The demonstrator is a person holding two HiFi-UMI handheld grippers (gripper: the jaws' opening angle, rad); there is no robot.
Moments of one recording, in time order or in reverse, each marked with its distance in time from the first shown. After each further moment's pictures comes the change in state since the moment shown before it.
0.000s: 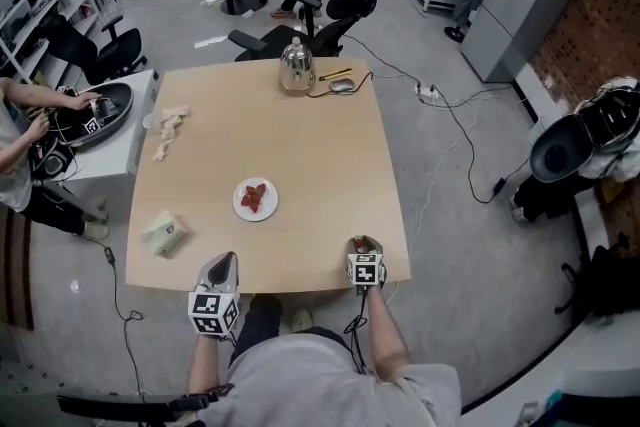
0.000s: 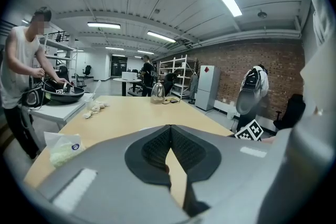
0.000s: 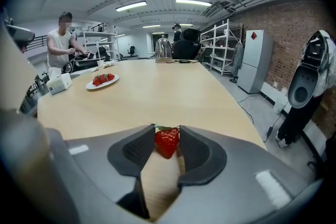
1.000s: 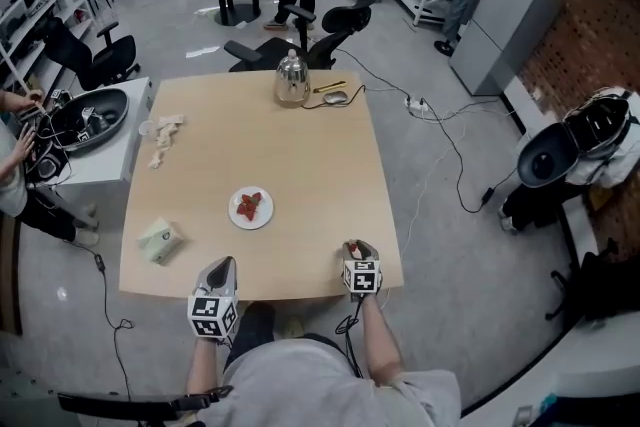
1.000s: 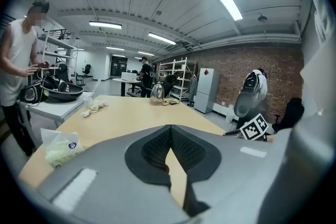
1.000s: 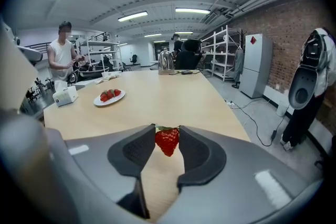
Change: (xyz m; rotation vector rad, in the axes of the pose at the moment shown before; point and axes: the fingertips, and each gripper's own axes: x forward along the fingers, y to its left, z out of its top) left arm 0.003 0.002 -0.001 -0.023 -0.026 -0.017; right arm -0.031 0.010 0.039 0.027 -0.091 0.036
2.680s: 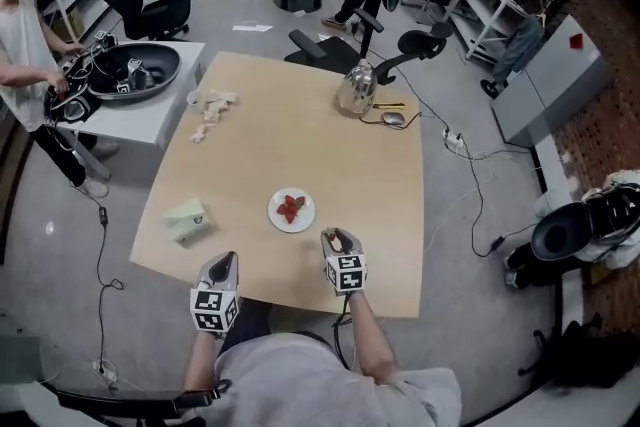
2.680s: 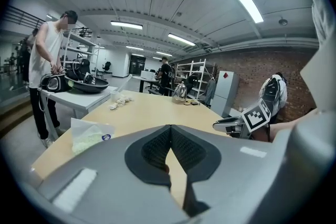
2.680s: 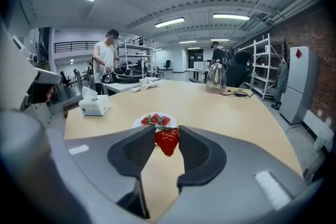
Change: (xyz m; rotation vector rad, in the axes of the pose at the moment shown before) left arm -0.023 0.104 -0.021 -0.116 -0.008 0.163; right arm 0.056 0.190 0.108 -0.227 -0.079 0.314
